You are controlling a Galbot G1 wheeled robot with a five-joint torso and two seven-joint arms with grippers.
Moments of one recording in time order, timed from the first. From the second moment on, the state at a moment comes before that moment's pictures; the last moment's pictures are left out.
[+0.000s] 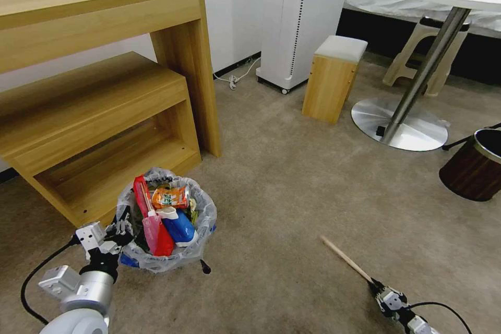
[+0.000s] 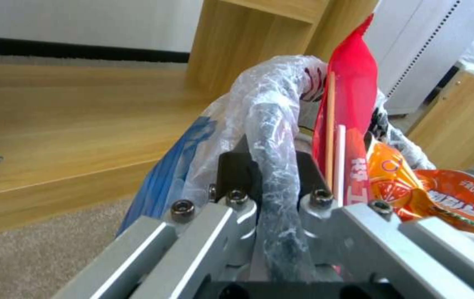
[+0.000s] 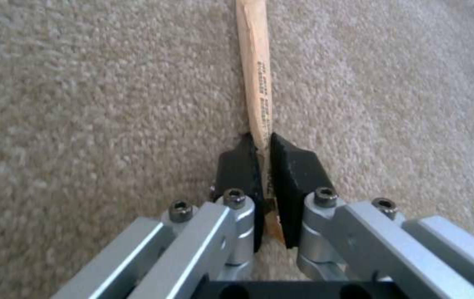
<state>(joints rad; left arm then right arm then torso) 1.67 -1.41 -0.80 -2.20 -0.61 0.18 -0.05 -1.23 0.86 0.03 0.85 0.10 0.56 0.02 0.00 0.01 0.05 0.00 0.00</state>
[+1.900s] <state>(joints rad) 1.70 -1.40 -0.78 -2.23 -0.57 0.21 -0.06 -0.17 0.84 -0.99 1.70 0.78 0.58 -0.19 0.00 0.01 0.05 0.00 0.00</state>
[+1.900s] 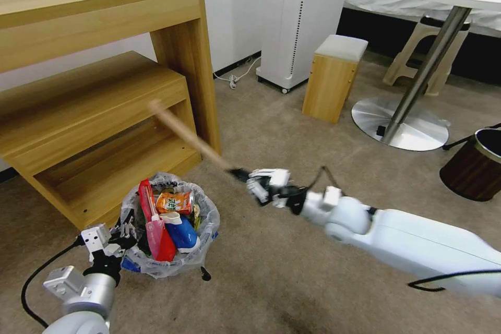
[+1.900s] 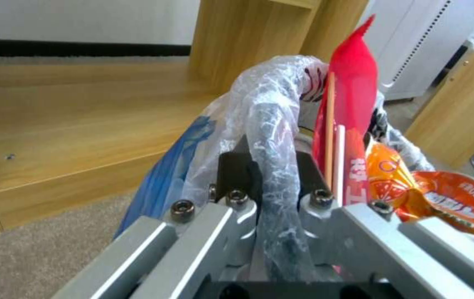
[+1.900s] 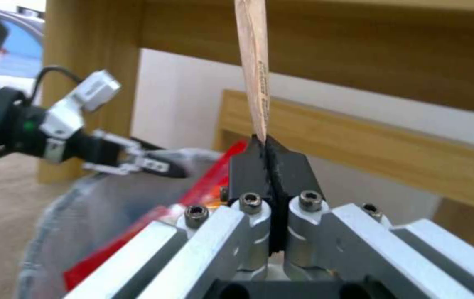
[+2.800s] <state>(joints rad) 1.73 -1.41 -0.79 -2.30 -0.58 0.21 -0.07 -0.21 0.95 -1.06 1.51 0.69 0.59 -0.18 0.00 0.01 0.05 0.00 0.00</state>
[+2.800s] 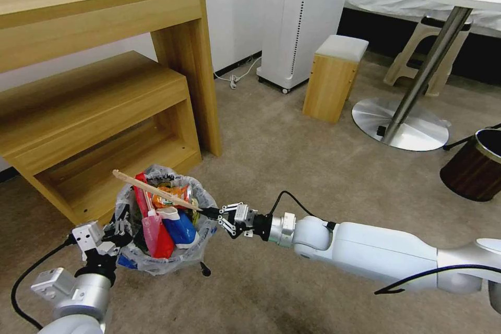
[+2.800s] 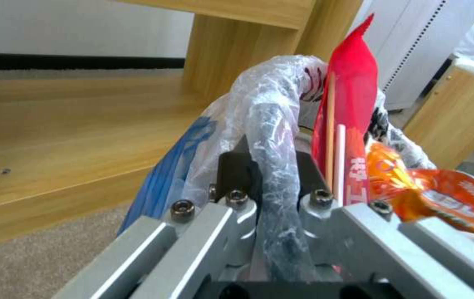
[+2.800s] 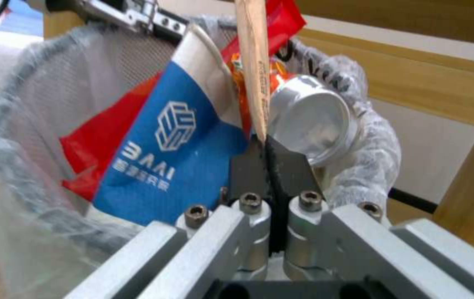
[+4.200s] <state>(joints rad) 1.75 -1.41 -0.76 -2.30 -0.57 0.23 -0.06 -0.20 0.95 -1.06 1.51 0.63 0.60 -0.15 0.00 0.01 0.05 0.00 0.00</state>
